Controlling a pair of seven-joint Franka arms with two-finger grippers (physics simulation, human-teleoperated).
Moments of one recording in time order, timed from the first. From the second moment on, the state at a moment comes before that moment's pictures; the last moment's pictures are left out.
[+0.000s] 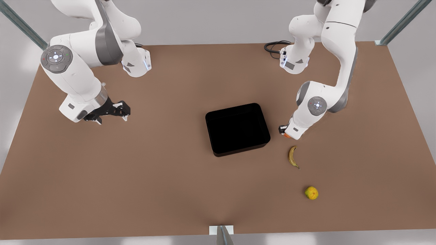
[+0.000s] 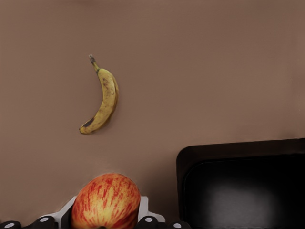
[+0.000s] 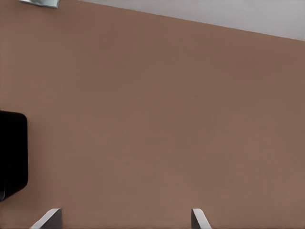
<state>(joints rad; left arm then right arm) -0.05 0.21 -0.29 -2.07 0.03 2.22 -0.50 0.12 0.11 0.15 -1.45 -0.07 1.60 0.12</state>
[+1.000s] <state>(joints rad) -0.11 0.10 0.16 -1.63 -0.01 1.68 -0.14 0.11 0.12 0.15 -1.44 -0.07 1.61 0.13</state>
